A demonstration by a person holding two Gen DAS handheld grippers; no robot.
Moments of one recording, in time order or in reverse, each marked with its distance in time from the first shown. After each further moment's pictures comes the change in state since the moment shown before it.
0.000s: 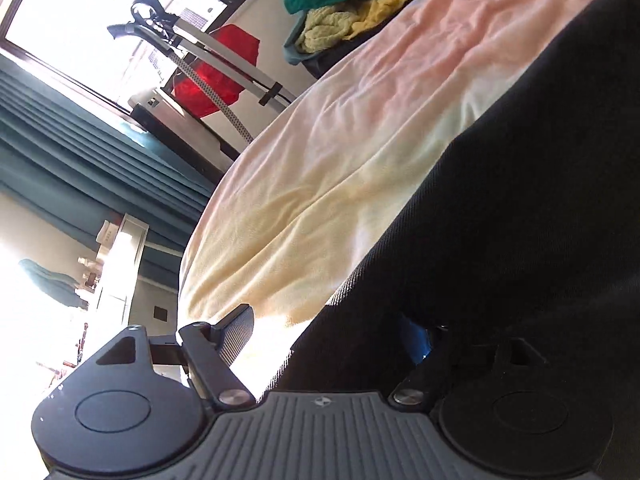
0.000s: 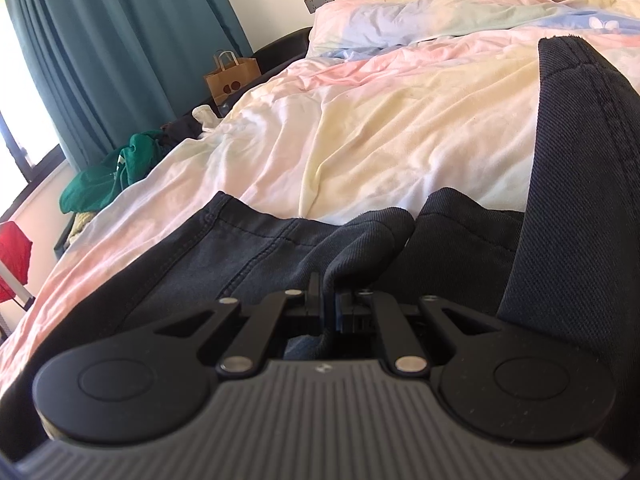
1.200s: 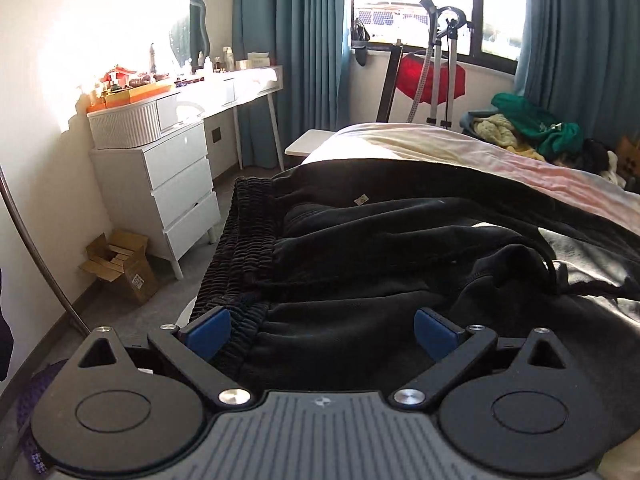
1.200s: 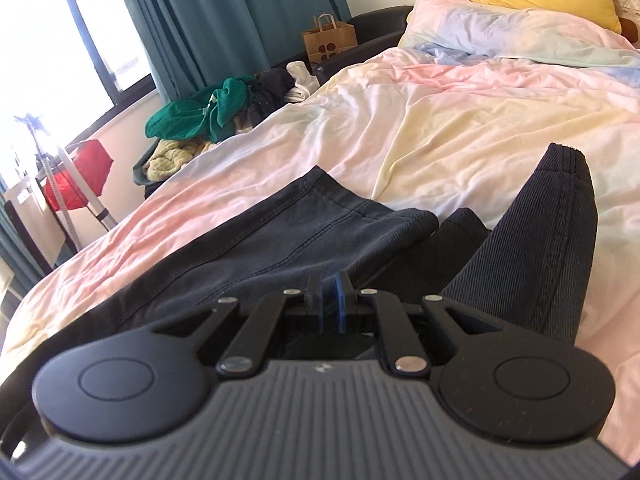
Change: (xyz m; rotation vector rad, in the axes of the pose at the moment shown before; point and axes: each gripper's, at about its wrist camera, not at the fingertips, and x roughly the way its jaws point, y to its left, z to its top) left arm -0.354 0.081 -0.363 -0.964 -0.041 -0.079; right arm -0.115 0.001 0.032 -0.233 0.164 0.224
